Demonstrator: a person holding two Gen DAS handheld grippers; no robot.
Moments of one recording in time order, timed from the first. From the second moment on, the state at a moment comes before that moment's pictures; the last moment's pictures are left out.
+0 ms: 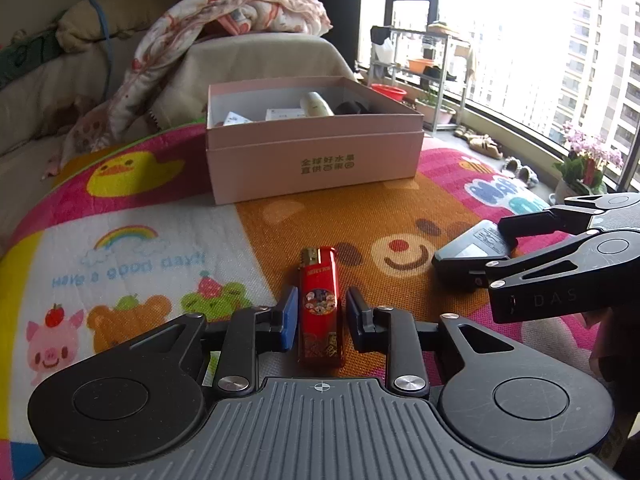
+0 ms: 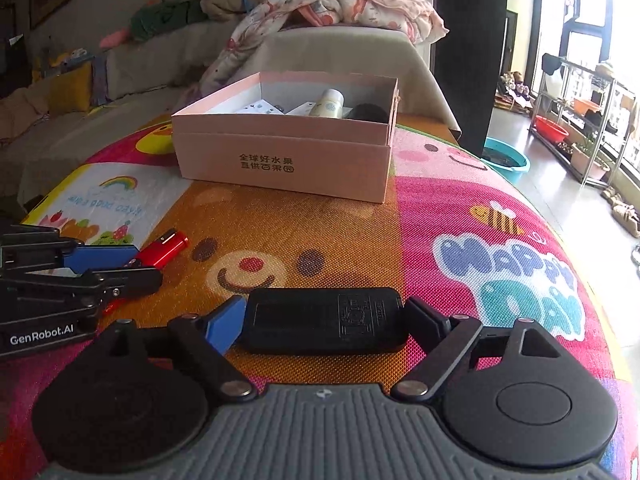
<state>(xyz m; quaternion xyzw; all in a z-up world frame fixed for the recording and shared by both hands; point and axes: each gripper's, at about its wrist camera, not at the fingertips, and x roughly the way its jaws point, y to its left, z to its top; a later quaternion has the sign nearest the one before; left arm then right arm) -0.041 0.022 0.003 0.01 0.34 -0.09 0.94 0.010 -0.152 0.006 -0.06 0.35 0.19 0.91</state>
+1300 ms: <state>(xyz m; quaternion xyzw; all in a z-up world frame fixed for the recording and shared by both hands) 0.111 0.078 0.155 -0.03 0.19 -0.18 0.97 0.102 -0.091 0.099 -0.10 0.21 0.21 0.95</state>
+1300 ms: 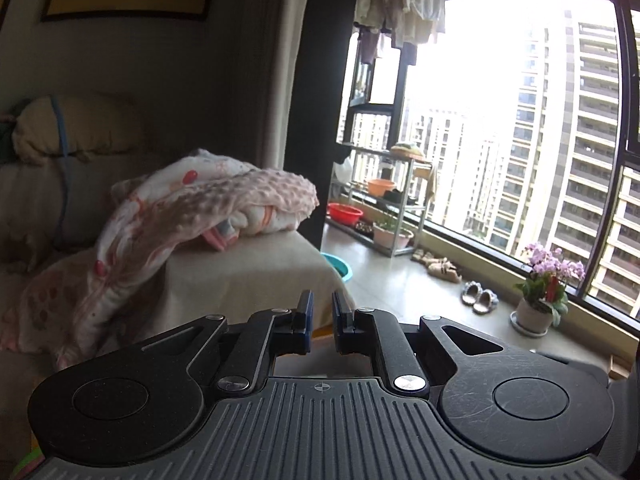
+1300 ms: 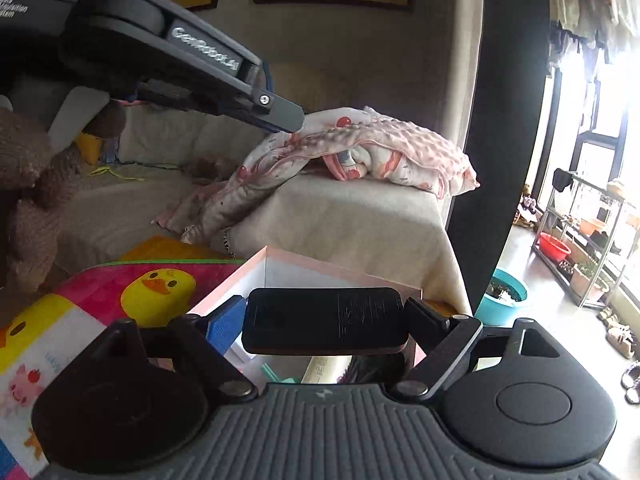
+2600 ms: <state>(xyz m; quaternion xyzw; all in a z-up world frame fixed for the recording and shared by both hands) 0.010 0.076 0.012 0.11 0.35 -0.14 0.92 0.014 -0.156 0.009 -0.10 0.35 0.21 0.91</state>
